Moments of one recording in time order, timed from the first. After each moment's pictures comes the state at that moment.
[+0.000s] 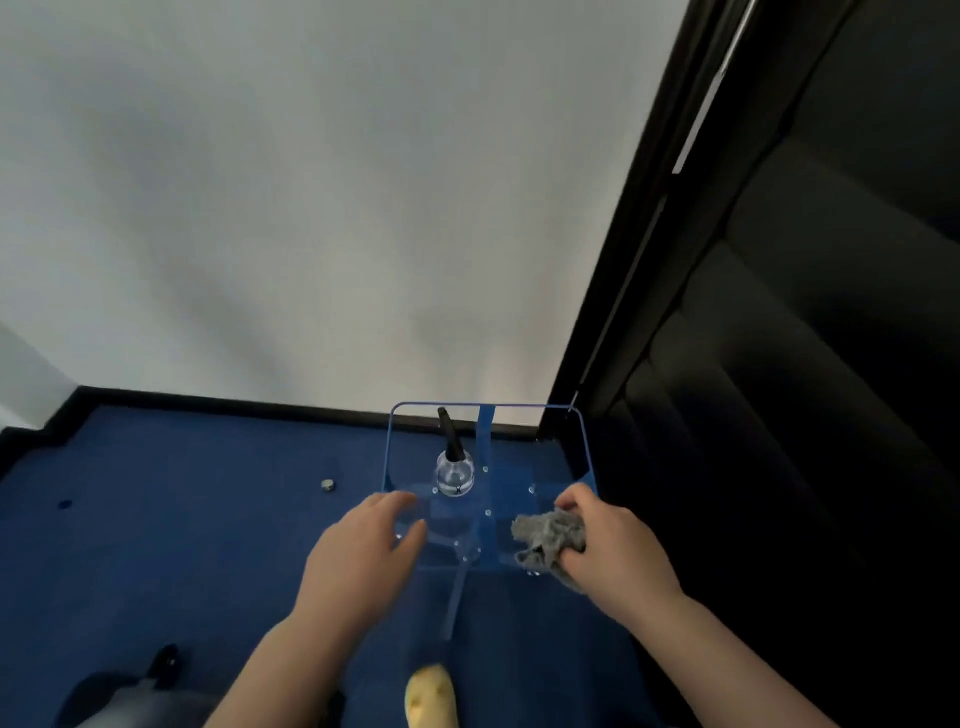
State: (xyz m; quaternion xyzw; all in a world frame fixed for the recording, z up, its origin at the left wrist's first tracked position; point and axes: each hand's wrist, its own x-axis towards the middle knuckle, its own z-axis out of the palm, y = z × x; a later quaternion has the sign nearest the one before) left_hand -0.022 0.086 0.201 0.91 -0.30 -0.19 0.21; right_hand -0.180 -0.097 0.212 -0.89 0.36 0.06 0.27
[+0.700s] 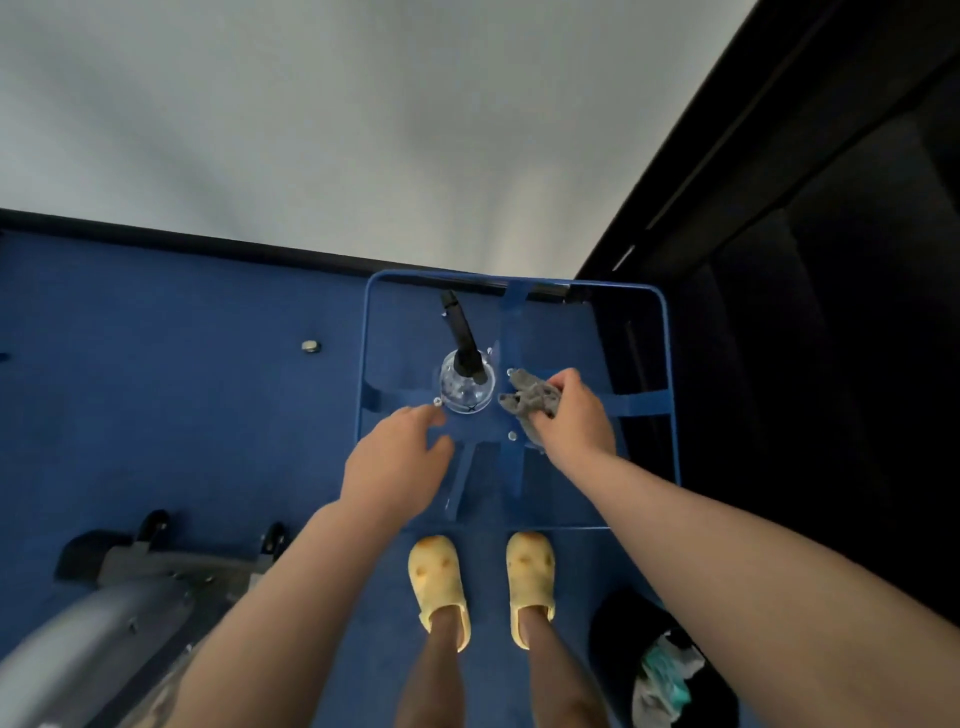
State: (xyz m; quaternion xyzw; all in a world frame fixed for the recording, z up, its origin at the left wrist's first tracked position) left_hand 0.063 -0.010 0.012 0.89 -0.23 -0.35 0.17; right_hand -0.037 -0.180 -0.044 -0.79 0.50 0.10 0.34
